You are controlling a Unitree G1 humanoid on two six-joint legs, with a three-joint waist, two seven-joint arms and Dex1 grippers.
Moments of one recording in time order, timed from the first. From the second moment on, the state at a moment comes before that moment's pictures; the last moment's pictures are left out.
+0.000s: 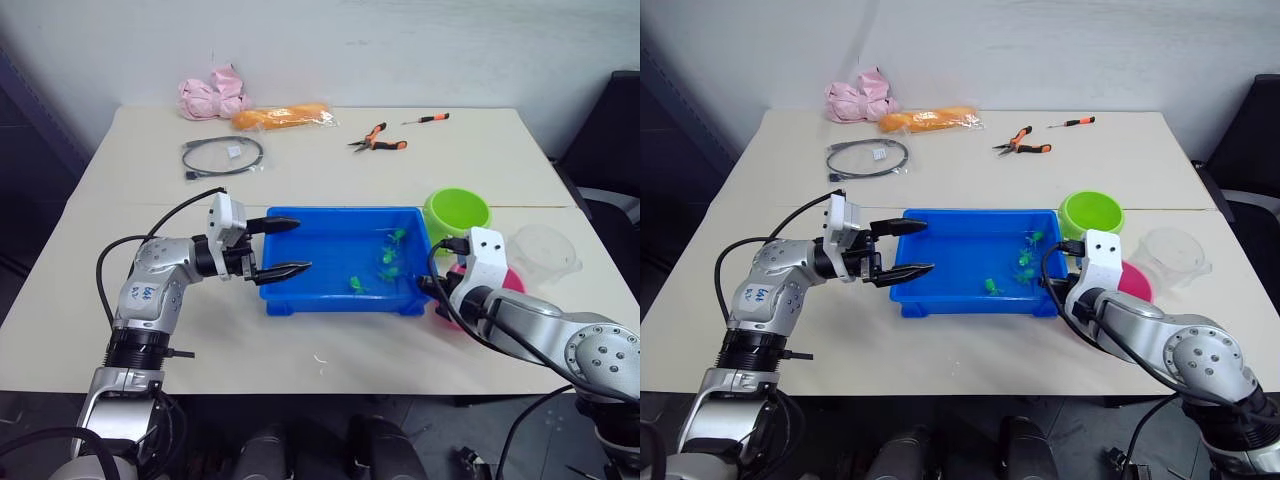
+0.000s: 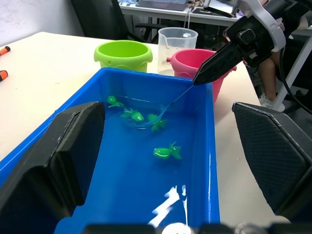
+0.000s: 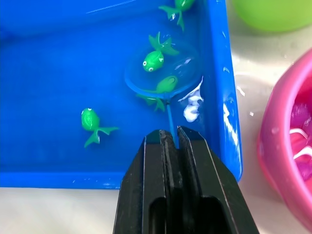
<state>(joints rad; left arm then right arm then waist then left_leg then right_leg) -0.59 0.48 0.02 0.21 -0.43 0.20 -1.15 -0.32 -0.81 0.07 -0.47 1.67 0.84 -0.82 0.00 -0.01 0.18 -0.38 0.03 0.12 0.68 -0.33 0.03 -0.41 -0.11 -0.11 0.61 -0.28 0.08</state>
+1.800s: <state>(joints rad) -0.74 0.30 0.02 0.21 -0.46 0.29 -0.96 -0.02 -1.08 -0.17 -0.18 -0.03 0.18 0.28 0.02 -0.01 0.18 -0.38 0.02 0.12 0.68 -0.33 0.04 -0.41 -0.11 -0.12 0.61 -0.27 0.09</state>
